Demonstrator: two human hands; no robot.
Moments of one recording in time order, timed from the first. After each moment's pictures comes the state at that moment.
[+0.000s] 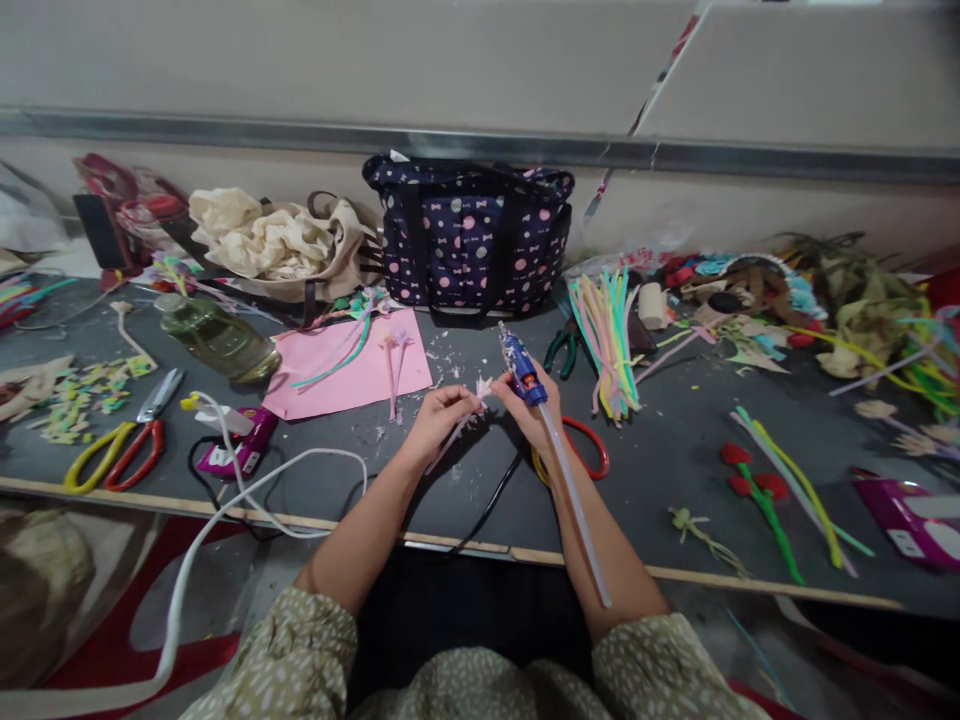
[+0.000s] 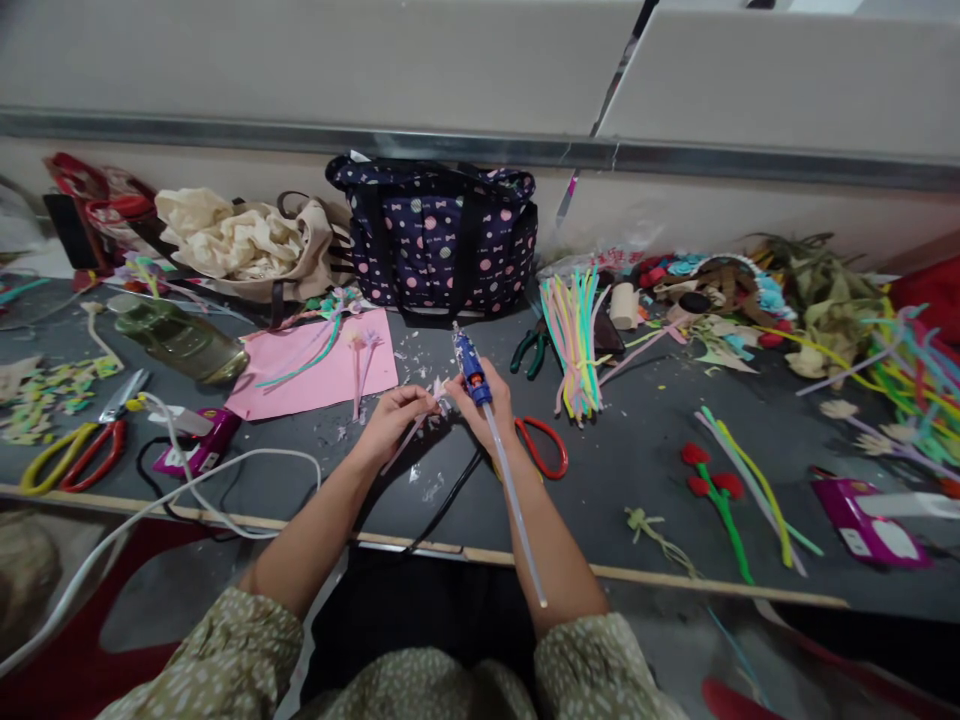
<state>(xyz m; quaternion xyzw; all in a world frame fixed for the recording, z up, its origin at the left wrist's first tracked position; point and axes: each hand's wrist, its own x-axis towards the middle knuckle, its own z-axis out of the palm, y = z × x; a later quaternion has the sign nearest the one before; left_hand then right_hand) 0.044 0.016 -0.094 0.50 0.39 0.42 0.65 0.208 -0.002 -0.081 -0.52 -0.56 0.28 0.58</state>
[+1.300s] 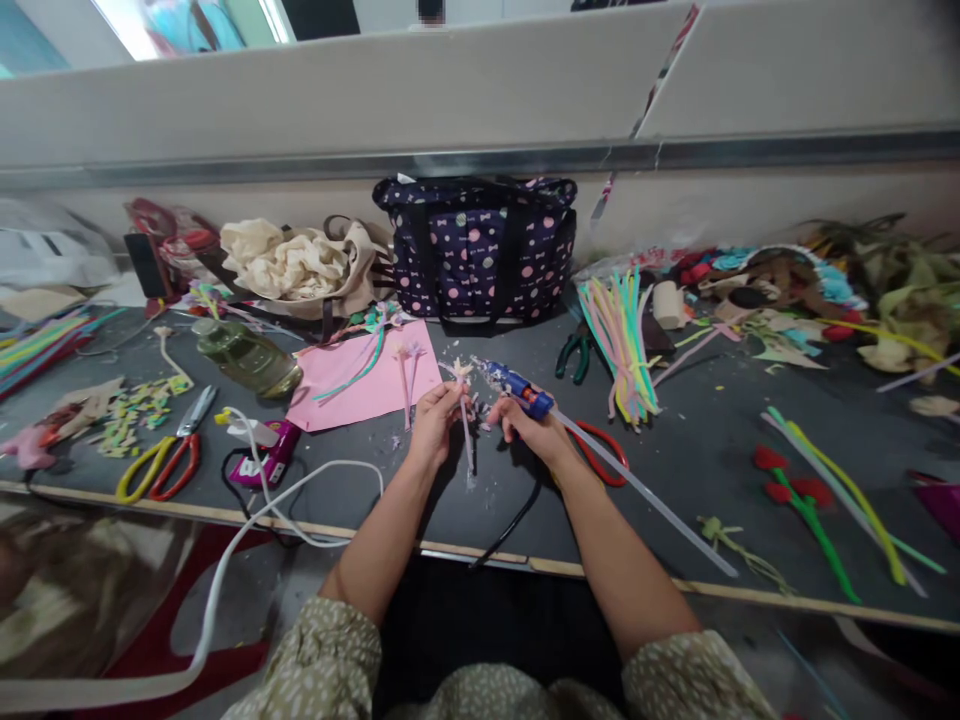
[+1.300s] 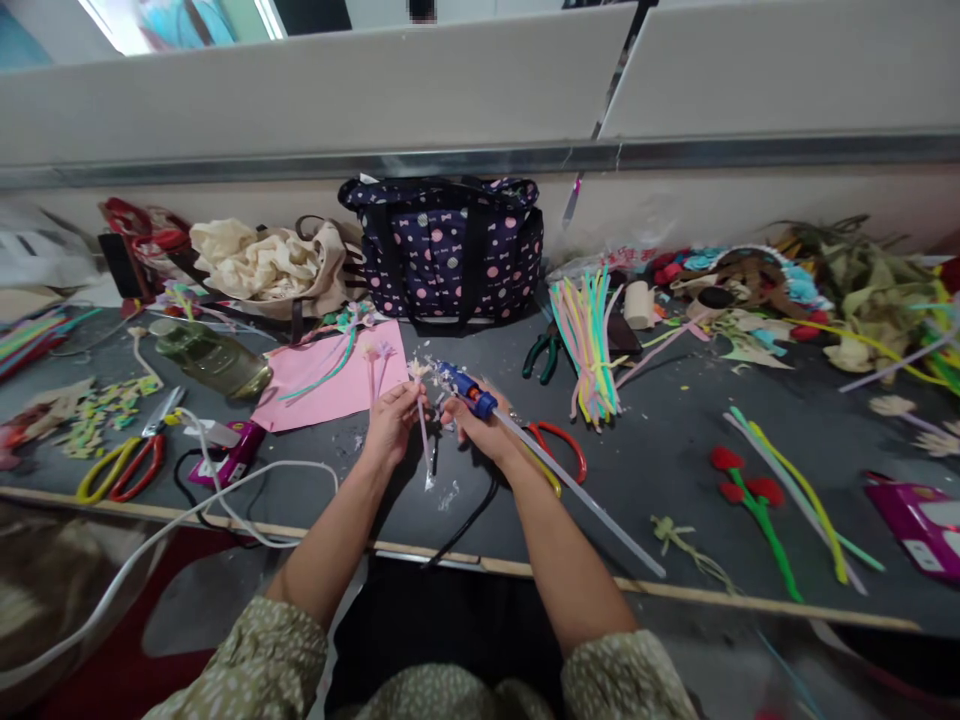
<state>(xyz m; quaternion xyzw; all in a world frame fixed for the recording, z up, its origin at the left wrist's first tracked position) 0.035 0.028 -0.093 0.35 0.41 0.52 0.66 0.197 -0.013 -0.072 -0.49 -0.51 0.49 0.51</state>
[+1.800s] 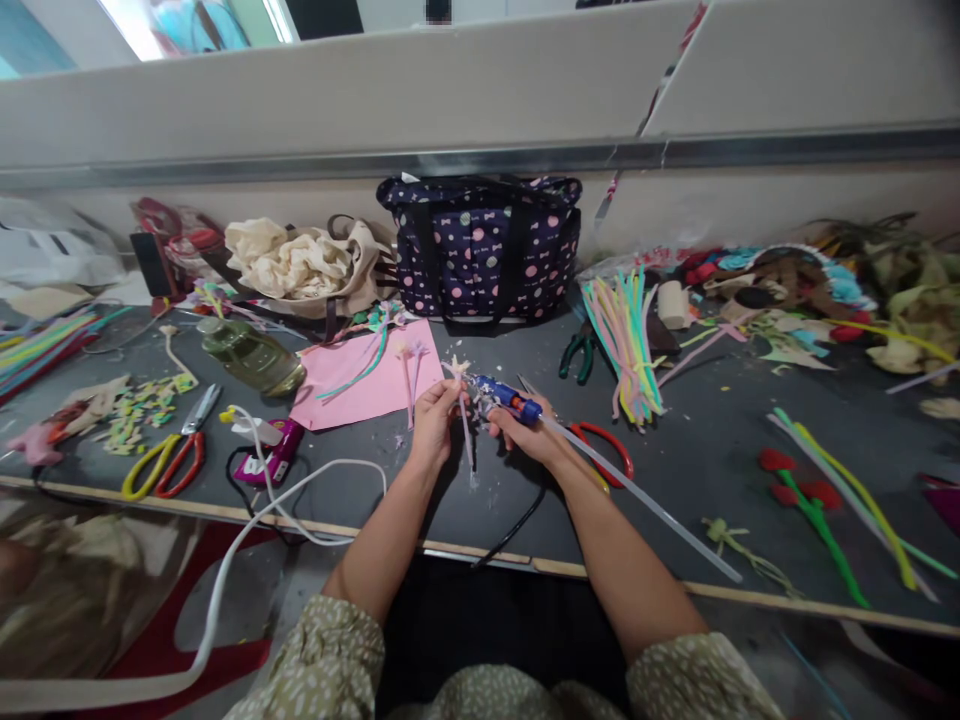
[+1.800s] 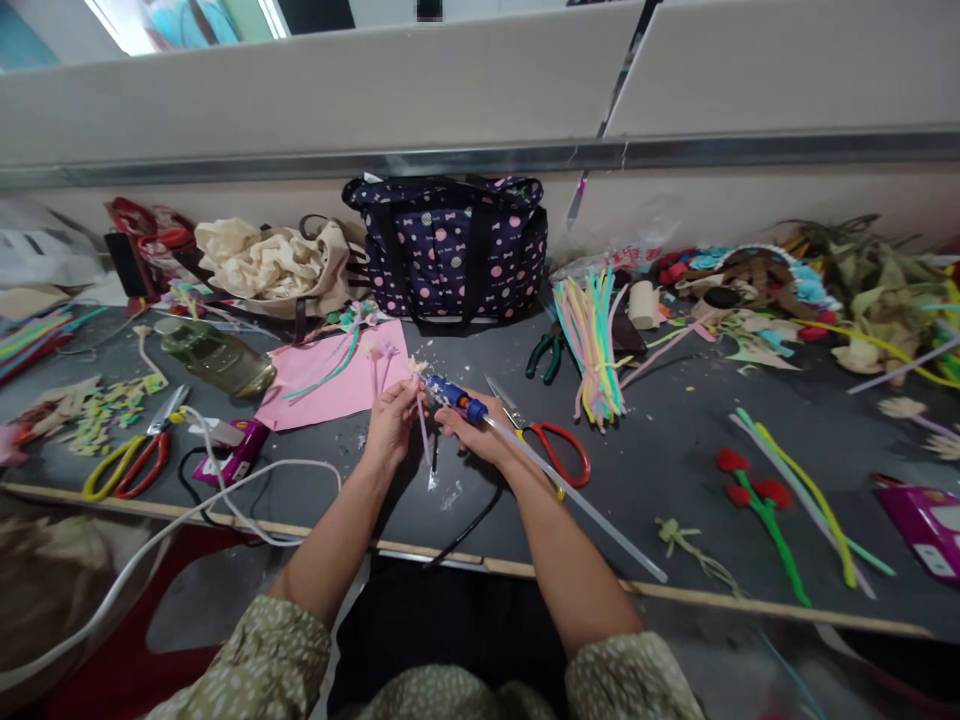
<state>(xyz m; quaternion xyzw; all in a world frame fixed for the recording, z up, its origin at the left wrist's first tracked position) 0.034 0.028 -0.092 0.35 0.42 0.55 0.63 0.195 -0.011 -0.088 -0.51 -0.56 0.48 0.45</state>
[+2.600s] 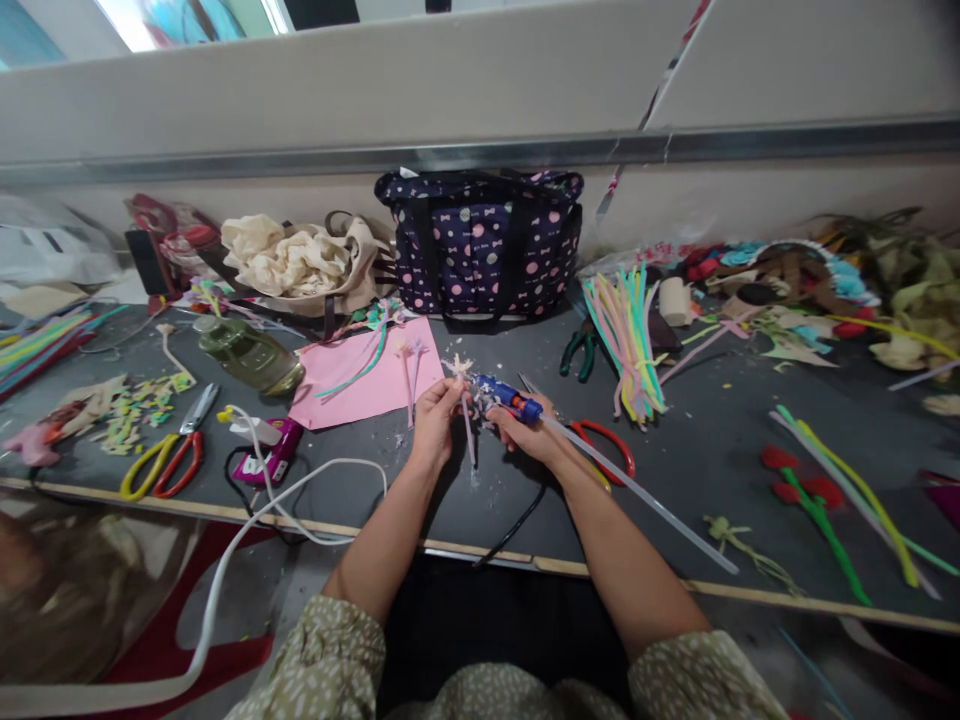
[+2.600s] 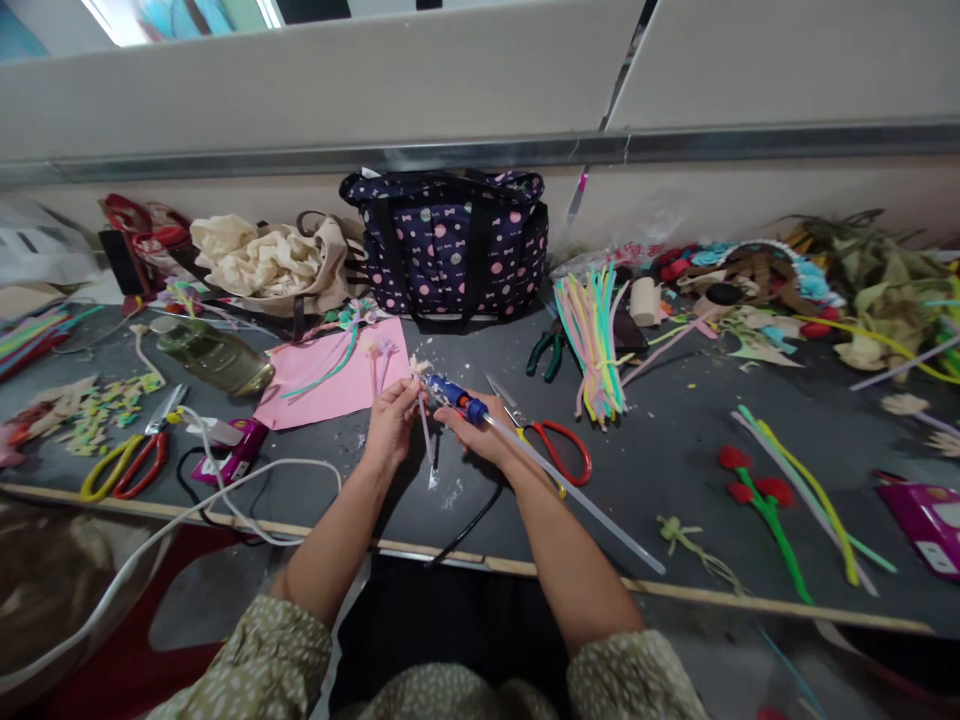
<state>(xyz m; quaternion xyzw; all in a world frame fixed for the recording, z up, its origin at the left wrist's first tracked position) 0.036 0.024 -0.088 0.37 0.40 0.55 0.63 0.194 -0.009 -0.095 -0.53 -0.57 0.45 0.44</state>
